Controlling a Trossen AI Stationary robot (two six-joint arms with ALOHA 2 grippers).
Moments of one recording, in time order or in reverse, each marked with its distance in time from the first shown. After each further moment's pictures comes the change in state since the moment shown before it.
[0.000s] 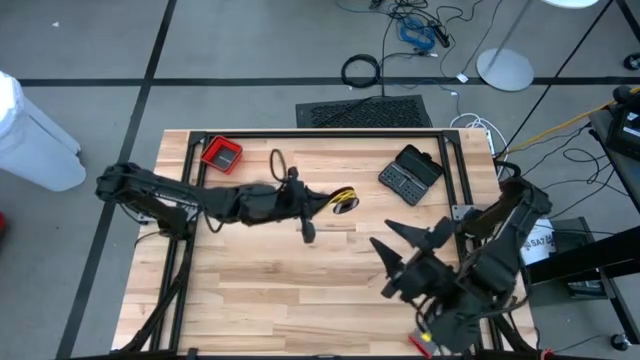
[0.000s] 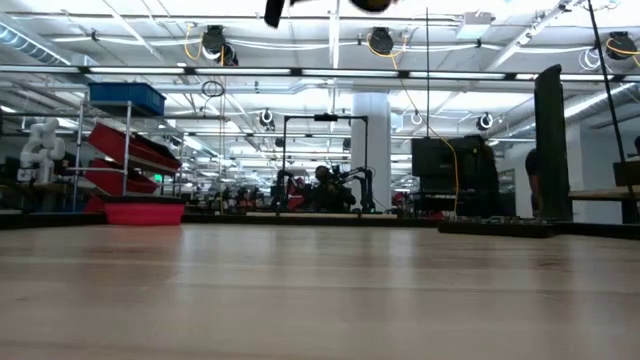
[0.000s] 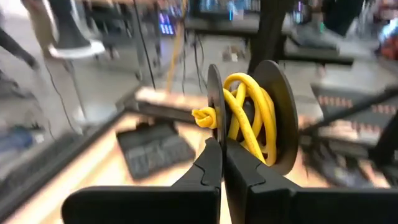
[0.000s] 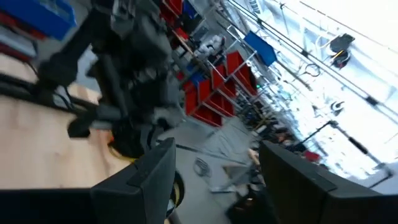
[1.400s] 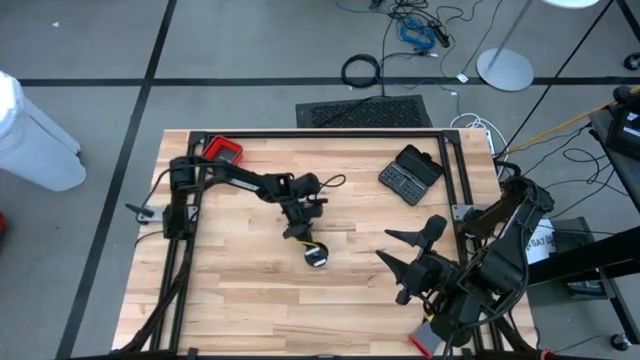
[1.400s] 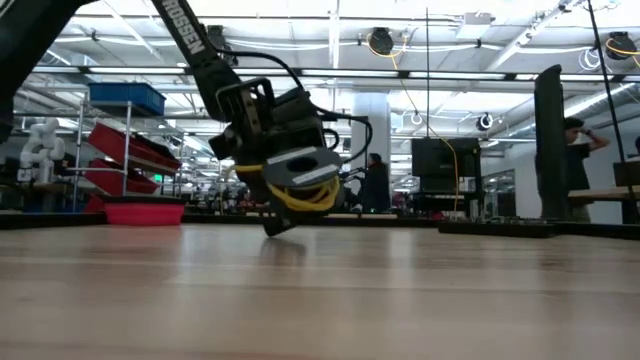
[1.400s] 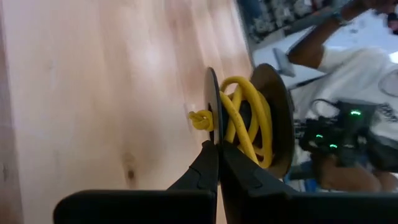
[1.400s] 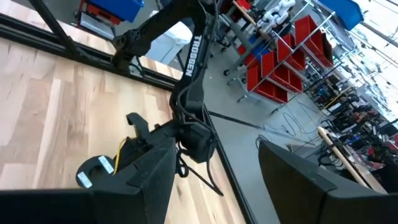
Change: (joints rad) left arm 0.376 0.551 -0.064 -0.257 1.468 0.030; right arm 0.024 -0.017 0.000 -0.457 -0.298 0.556
